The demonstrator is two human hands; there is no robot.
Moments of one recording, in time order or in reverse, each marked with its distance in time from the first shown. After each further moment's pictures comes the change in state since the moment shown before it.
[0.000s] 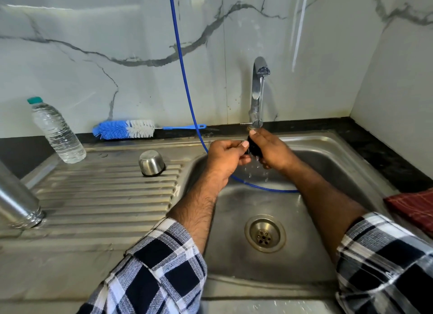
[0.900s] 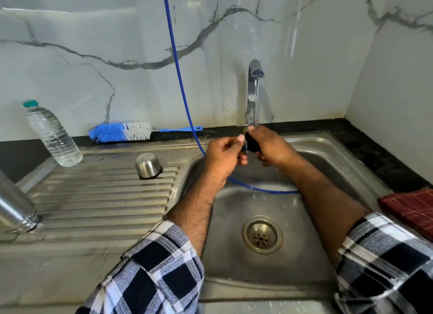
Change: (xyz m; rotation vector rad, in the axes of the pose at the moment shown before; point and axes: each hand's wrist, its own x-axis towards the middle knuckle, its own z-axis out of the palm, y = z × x) left_hand 0.005 -0.002 0.004 0.028 -0.007 0.123; right_hand -0.003 -0.019 -0.011 -0.024 -0.002 0.067
